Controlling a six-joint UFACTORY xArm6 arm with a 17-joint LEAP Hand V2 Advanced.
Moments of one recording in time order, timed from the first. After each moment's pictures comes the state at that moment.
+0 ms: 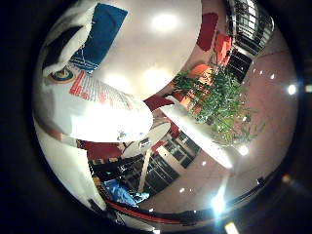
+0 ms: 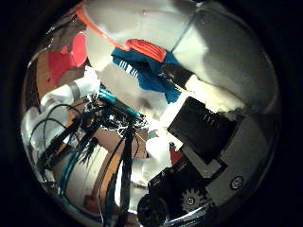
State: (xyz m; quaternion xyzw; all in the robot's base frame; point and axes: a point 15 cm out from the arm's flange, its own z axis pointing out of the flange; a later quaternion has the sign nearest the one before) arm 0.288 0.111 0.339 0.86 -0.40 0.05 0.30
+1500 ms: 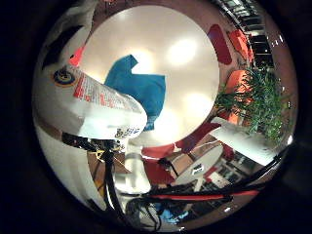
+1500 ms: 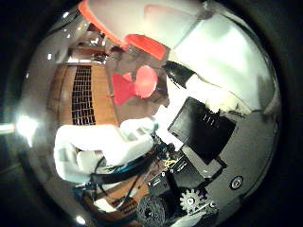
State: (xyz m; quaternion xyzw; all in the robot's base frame) arm 0.334 0.263 0.466 0.87 -0.47 -0.08 -0.13
